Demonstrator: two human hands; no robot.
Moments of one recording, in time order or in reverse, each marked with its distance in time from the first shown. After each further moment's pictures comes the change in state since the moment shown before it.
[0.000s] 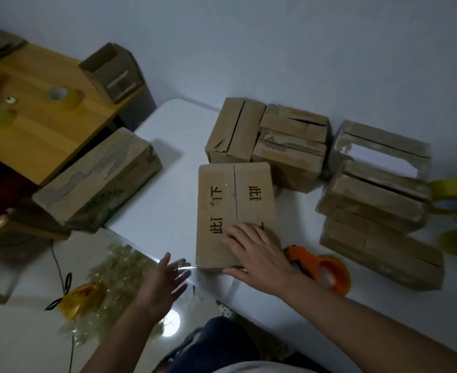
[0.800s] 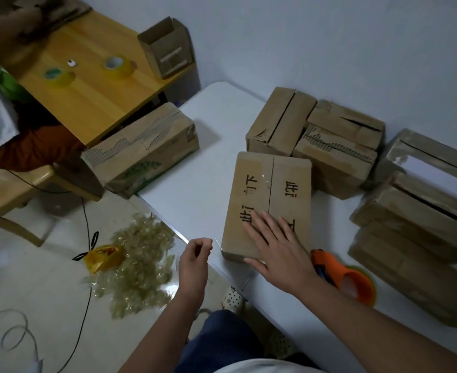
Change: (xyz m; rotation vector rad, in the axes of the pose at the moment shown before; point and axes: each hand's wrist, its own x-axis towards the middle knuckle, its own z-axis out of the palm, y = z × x) left_hand -0.009 -0.038 0.034 0.042 0.341 0.507; right_hand 0.007 0.001 0.019 -0.161 -0.088 -0.016
